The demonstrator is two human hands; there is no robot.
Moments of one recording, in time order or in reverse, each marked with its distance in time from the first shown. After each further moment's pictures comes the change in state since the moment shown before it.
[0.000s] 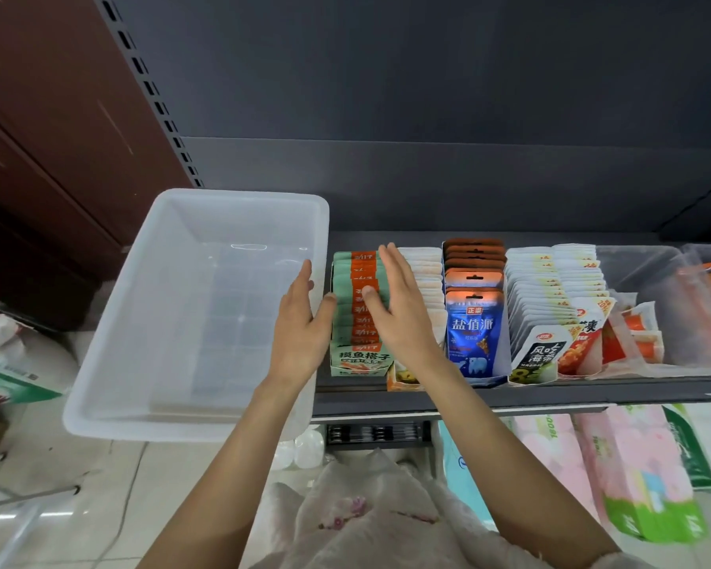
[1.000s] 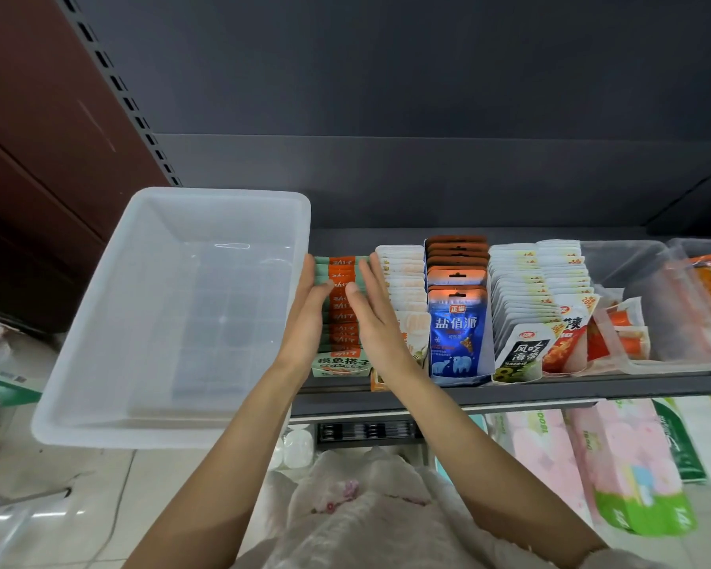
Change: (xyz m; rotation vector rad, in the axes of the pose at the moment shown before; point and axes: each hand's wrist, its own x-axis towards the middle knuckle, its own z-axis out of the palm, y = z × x) left_hand 0.007 0.010 0.030 -0.458 -0.198 -0.110; right_hand -0.014 -0.005 0.002 0.518 -0.144 0.186
